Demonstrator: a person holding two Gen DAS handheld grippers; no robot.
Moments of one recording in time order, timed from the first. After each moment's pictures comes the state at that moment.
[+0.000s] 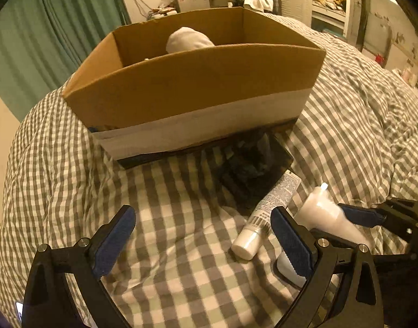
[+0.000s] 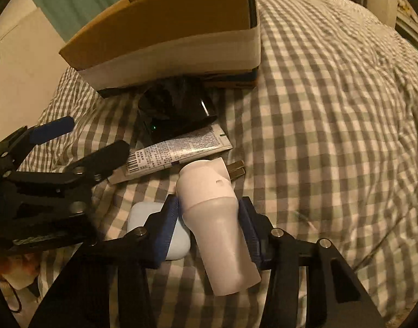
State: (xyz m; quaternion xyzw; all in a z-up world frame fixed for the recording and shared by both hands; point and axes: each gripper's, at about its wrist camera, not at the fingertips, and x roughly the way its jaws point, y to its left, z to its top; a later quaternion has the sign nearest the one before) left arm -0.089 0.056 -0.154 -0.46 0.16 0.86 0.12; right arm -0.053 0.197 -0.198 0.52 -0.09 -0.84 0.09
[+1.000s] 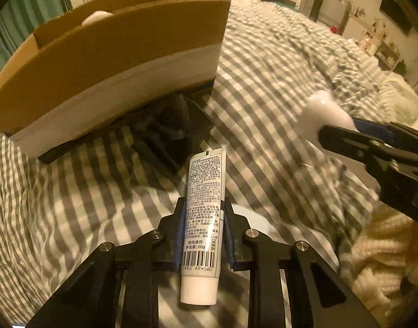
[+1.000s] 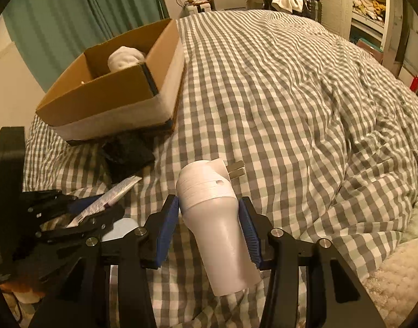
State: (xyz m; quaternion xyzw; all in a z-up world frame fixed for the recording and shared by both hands) left arm -0.063 0.091 -0.162 -0.52 0.16 0.80 0.25; right arm -0.028 0.256 -0.150 0.47 -0.11 -0.88 -0.01
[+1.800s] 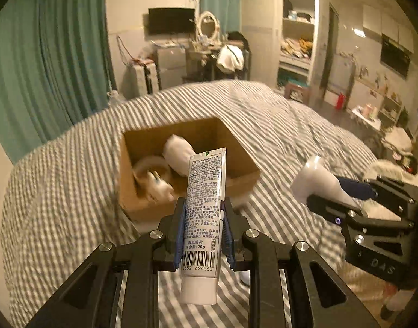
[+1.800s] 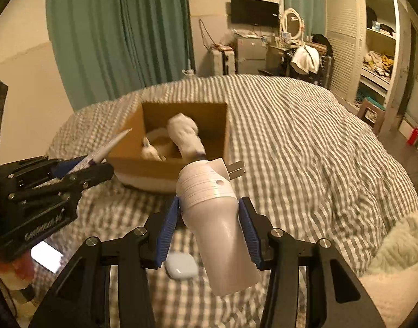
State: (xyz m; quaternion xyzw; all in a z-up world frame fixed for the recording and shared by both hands) left arm -0.066 0.021 0.007 -0.35 0.09 0.91 0.21; right arm -0.019 0.192 -0.021 0.36 -0.04 -0.93 0.01
